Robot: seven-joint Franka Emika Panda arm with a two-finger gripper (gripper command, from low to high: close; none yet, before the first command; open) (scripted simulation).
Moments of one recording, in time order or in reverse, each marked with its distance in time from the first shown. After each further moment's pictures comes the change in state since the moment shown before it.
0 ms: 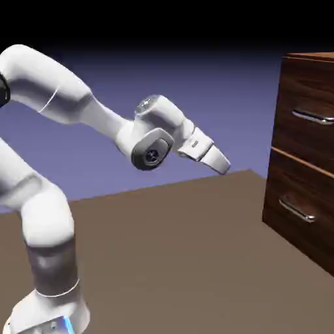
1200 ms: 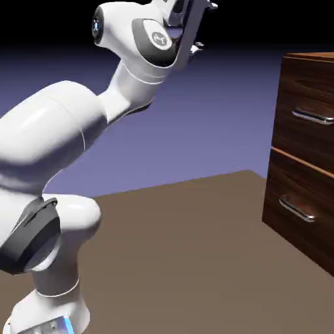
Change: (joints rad) arm 1.153 -0.655 -0.666 0.532 -1.566 -0.403 -0.289
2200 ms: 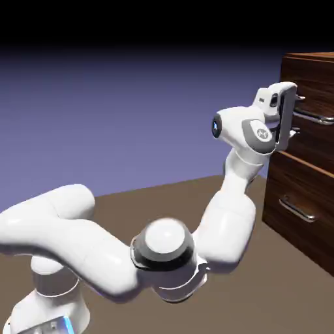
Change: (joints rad) arm 0.900 -0.495 -0.507 0.442 -1.195 -0.293 -0.225
